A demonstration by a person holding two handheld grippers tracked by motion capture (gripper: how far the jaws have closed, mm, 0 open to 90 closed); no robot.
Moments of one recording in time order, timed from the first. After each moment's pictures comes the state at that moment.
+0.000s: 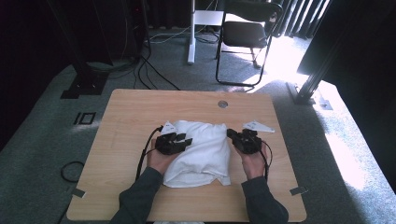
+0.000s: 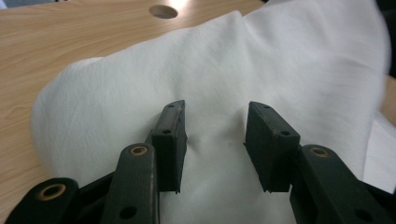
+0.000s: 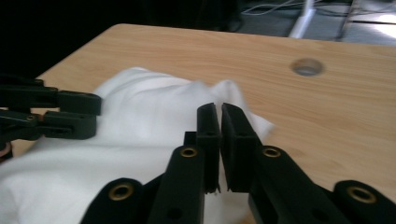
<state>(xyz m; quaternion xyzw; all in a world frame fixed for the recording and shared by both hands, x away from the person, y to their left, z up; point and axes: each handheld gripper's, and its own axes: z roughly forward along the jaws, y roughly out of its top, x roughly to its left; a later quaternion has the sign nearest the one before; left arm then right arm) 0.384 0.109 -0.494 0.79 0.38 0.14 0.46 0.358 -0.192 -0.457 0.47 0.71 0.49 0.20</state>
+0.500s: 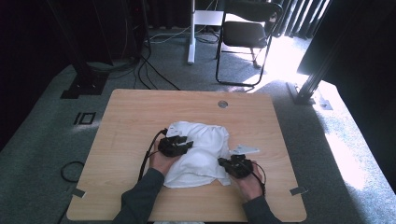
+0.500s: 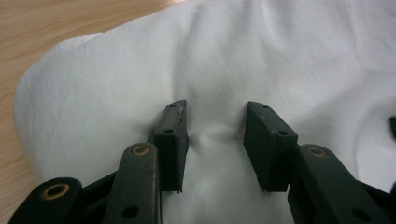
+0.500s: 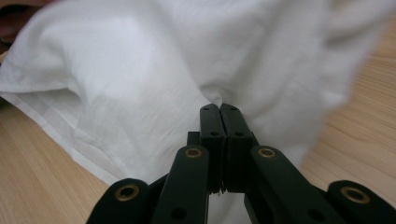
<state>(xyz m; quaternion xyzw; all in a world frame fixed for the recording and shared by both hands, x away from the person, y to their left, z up) 0.387 0.103 -0.511 0.80 0.38 0.13 0.44 0.318 -0.176 -0.517 0.42 0.80 0.42 0.12</state>
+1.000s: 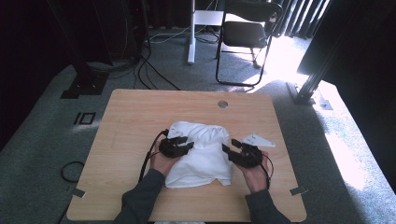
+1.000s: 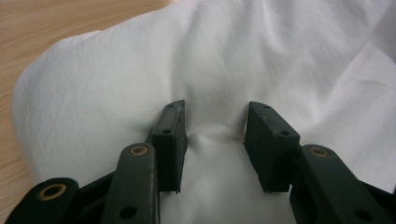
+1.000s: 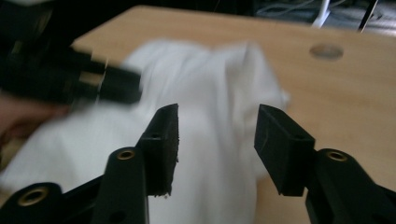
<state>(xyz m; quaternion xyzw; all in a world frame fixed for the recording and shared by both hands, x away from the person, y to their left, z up) 0.384 0.098 -0.512 0.81 0.37 0.15 0.44 0.331 -0.190 -0.474 0.44 0.73 0.49 0.19</state>
